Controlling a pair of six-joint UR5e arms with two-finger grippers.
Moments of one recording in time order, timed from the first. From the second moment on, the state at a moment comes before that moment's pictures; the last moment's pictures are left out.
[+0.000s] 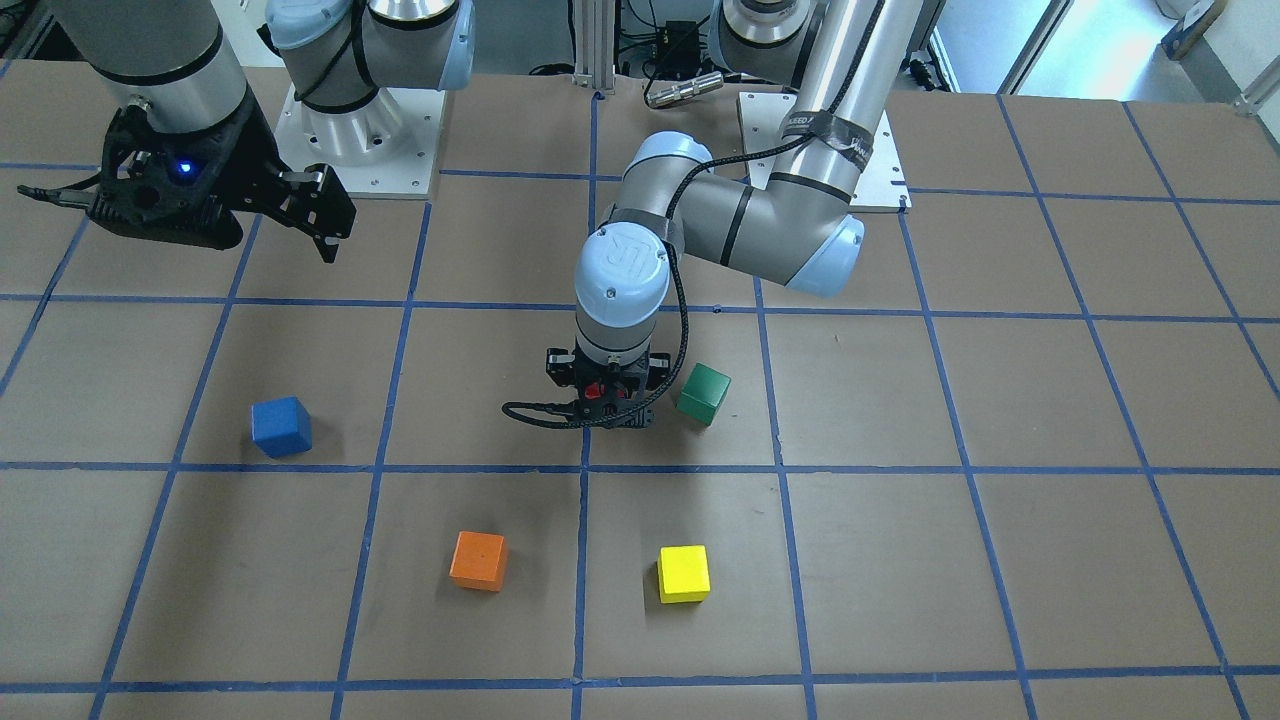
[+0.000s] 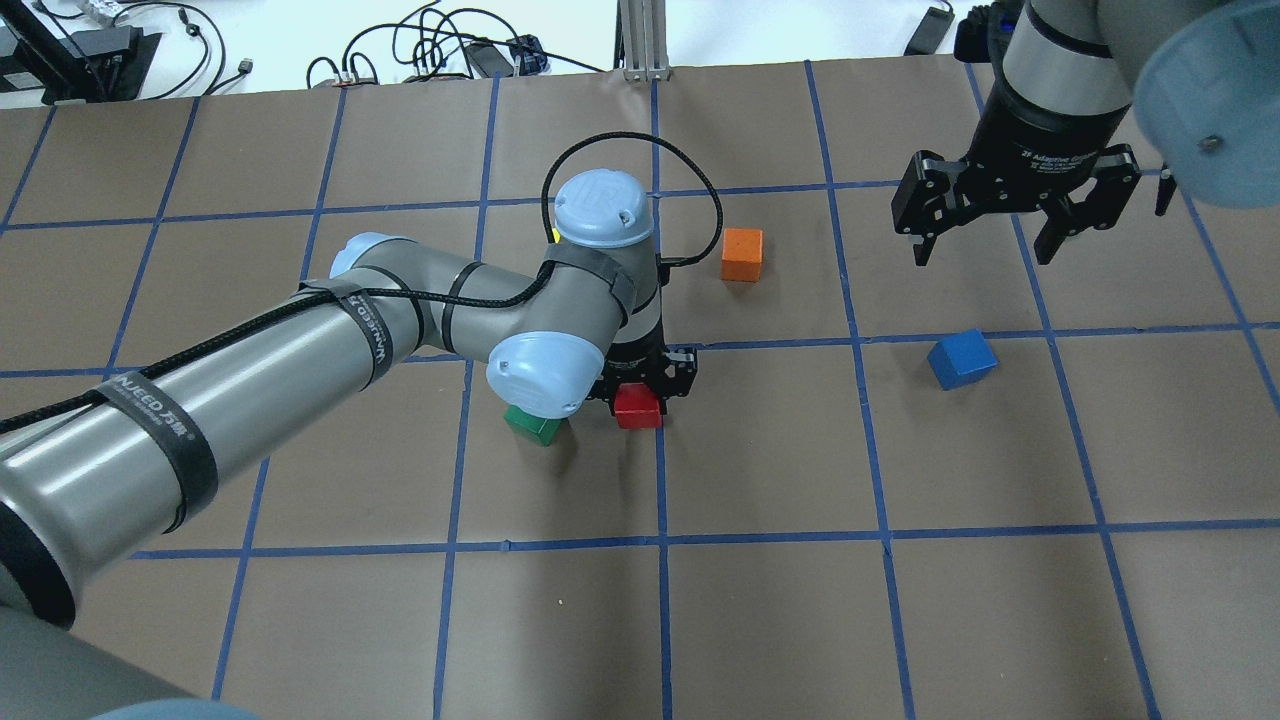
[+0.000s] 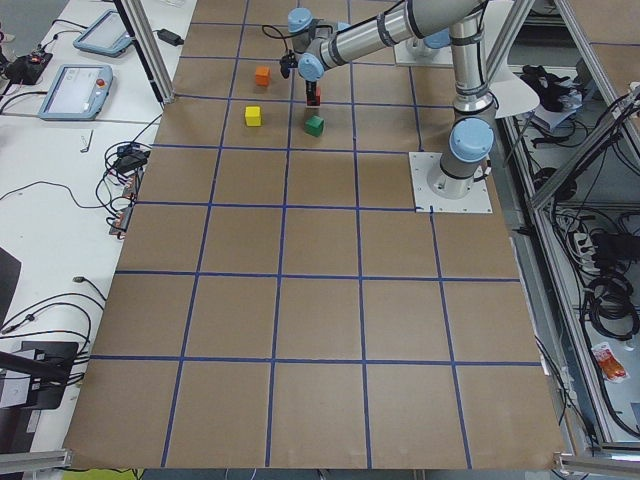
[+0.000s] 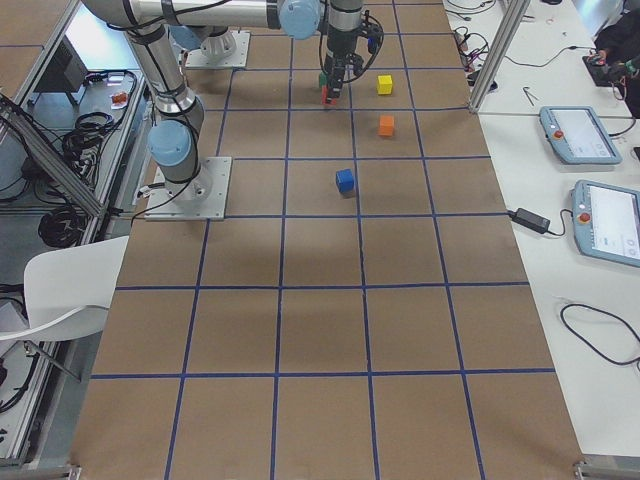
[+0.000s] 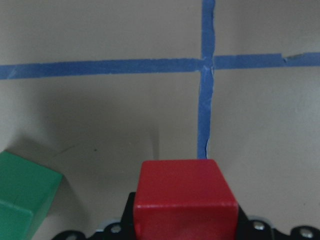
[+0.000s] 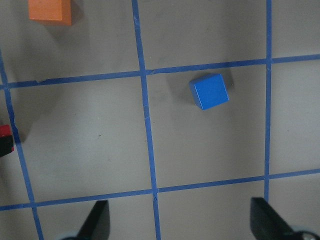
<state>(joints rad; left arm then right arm) -1.96 -2.02 -1.78 -1.04 1.48 -0.36 1.55 -1.58 1.61 -1.53 -1.63 0.07</state>
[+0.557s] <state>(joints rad) -1.95 -1.97 -1.79 -0.96 1.51 -0.33 1.55 -1.58 1.67 -1.59 -1.63 0.07</state>
